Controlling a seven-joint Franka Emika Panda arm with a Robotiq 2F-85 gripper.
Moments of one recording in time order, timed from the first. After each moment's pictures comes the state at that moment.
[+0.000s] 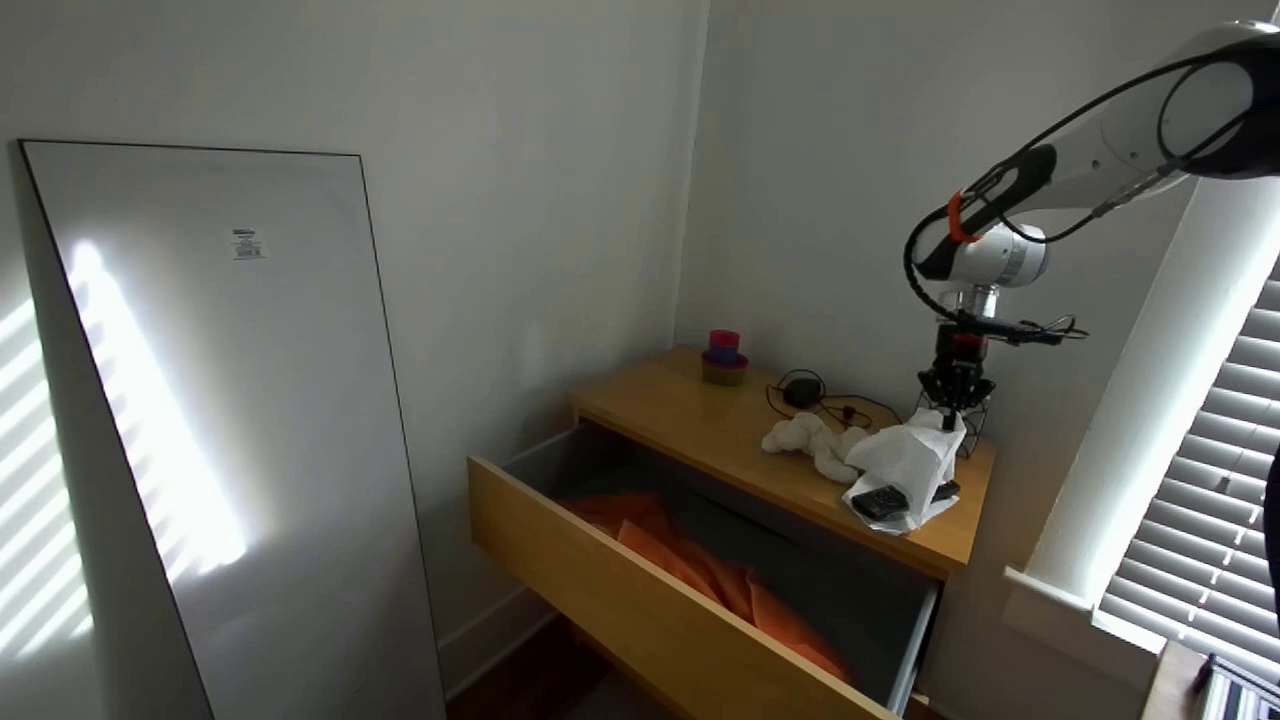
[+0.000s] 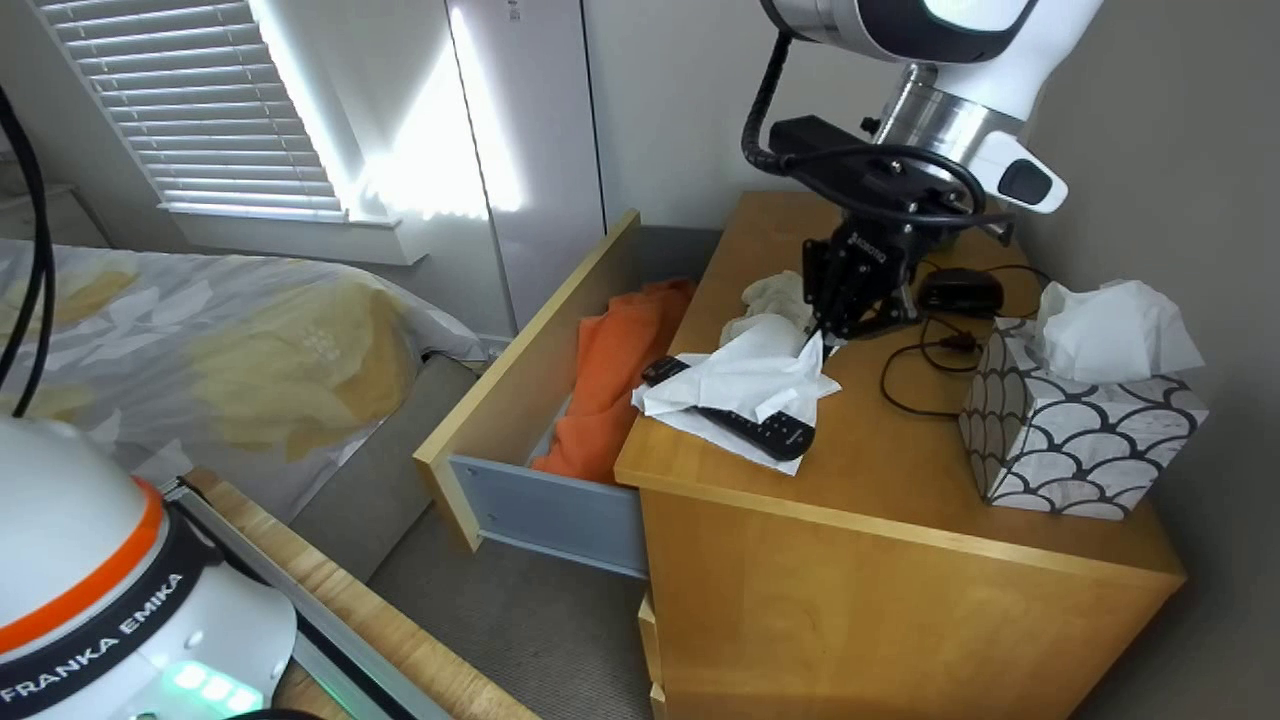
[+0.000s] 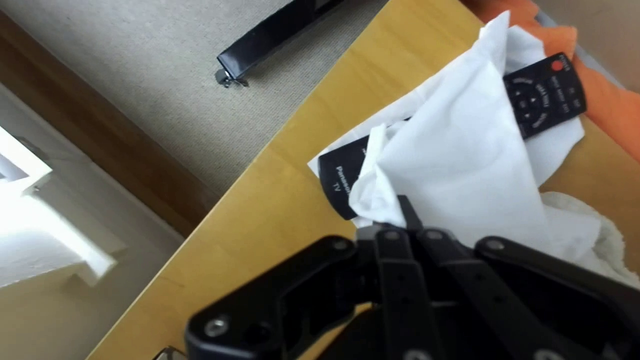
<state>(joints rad) -0.43 0.49 -0.26 -1.76 0.18 1.86 -0.17</state>
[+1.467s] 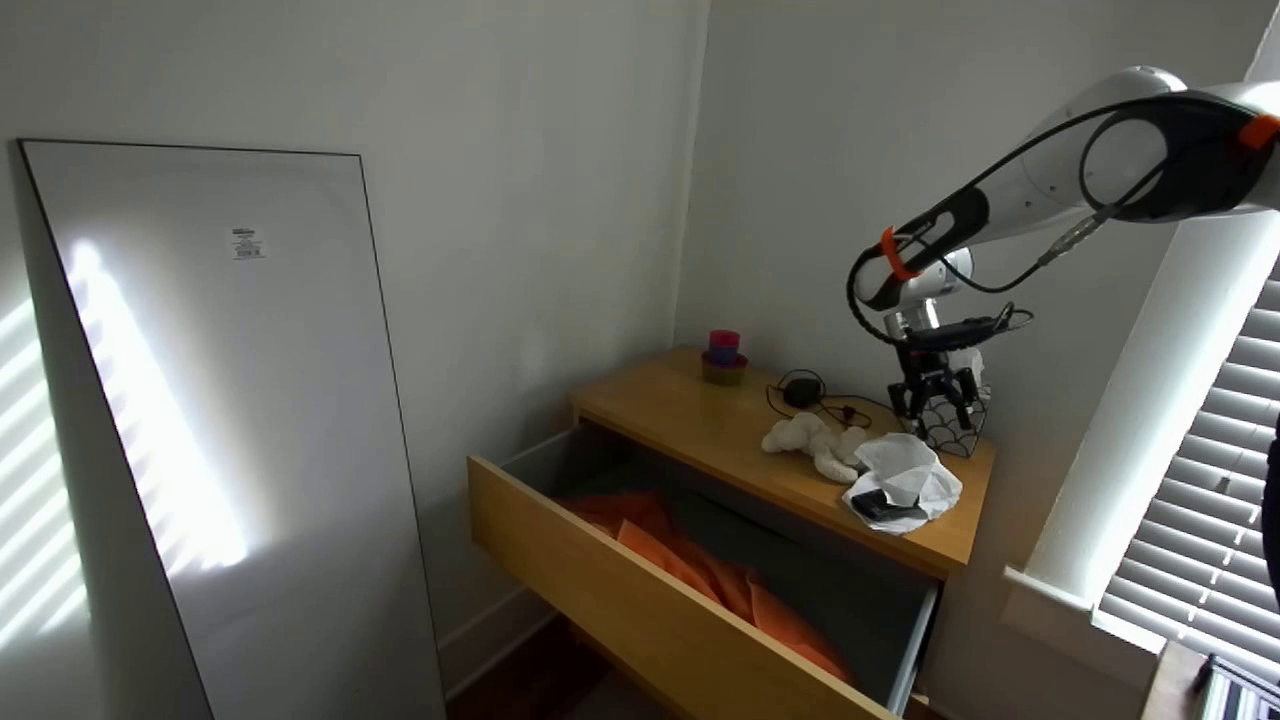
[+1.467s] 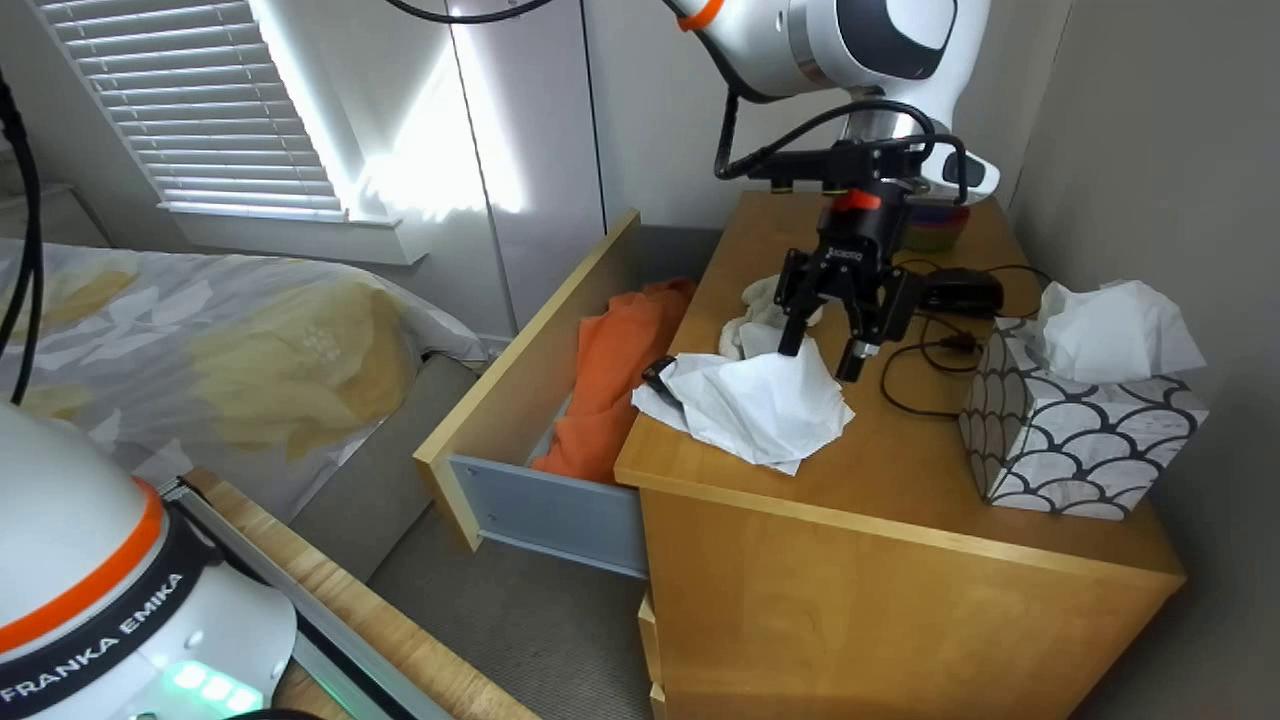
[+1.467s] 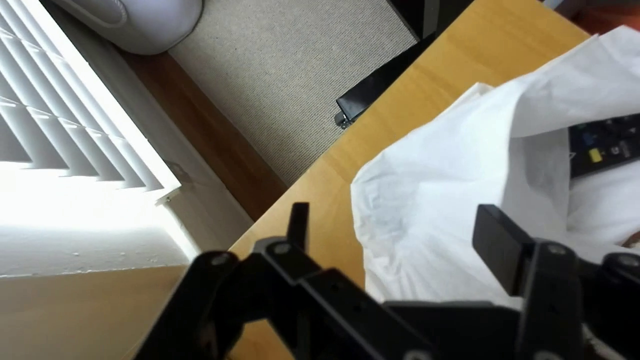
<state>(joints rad) -0.31 0.64 -0.26 -1.60 -0.10 1.72 0.05</state>
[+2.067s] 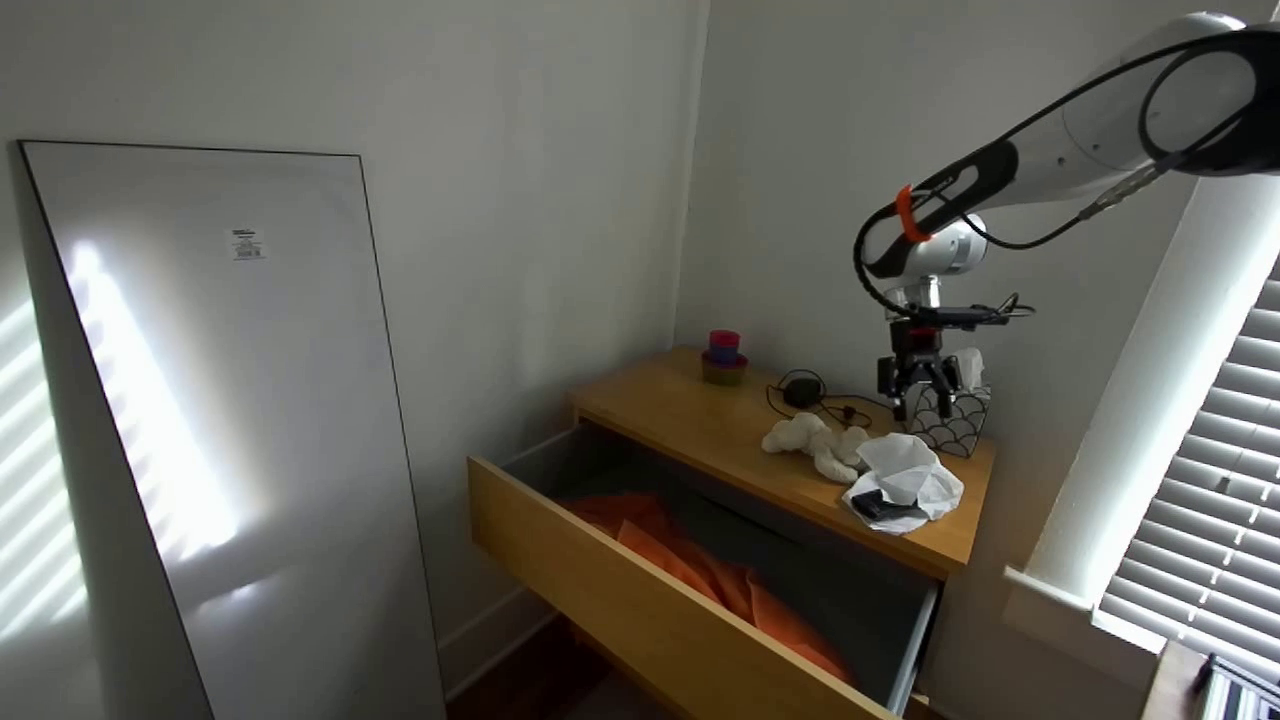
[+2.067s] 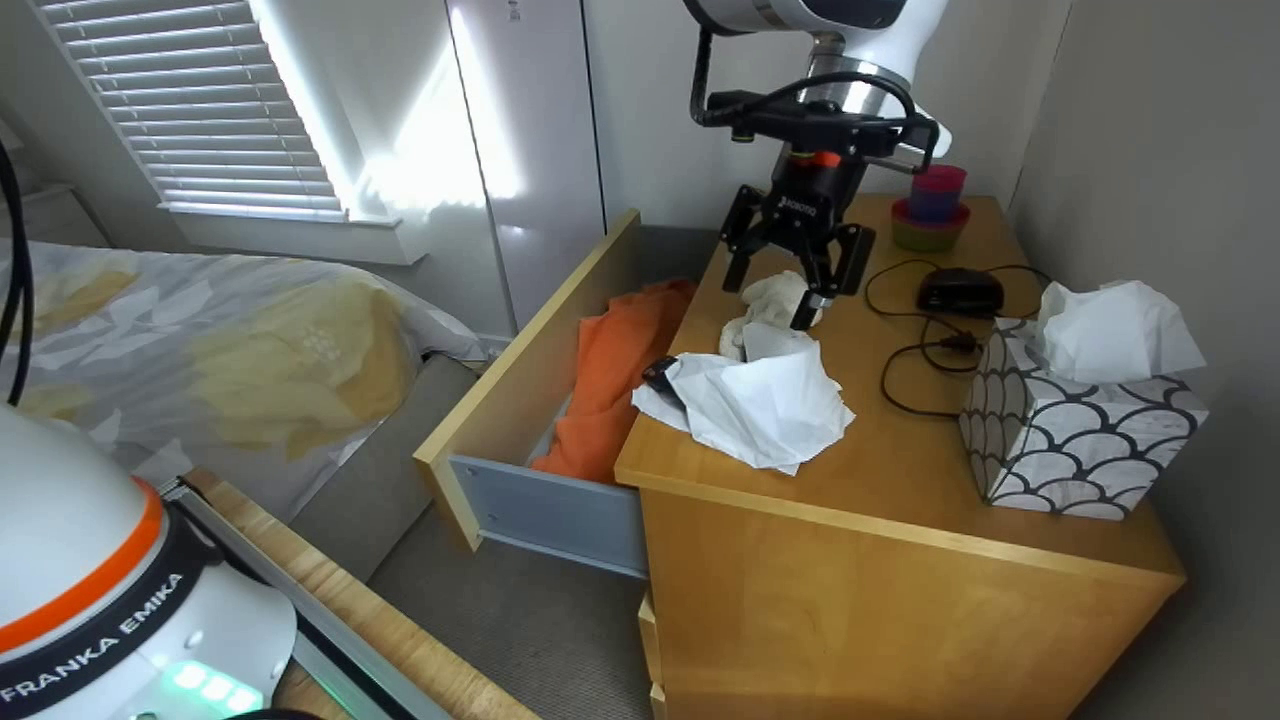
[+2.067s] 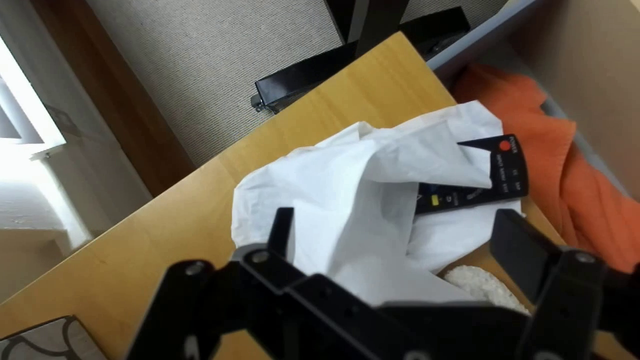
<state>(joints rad) -0.33 0.48 -0.19 -1.72 0.03 1.75 -0.17</state>
